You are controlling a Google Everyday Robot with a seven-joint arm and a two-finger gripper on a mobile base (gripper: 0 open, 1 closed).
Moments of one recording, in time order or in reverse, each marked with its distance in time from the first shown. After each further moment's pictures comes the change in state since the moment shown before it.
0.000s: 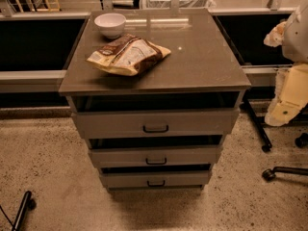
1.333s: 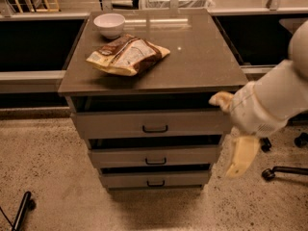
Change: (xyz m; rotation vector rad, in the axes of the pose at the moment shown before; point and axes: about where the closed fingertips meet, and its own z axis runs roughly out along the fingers) arm -0.035 0.072 0.132 -0.162 -0.254 -0.200
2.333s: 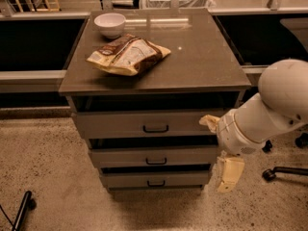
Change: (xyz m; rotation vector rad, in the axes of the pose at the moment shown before) arm 0.027 0.018 0.068 -0.049 0.010 -0.036
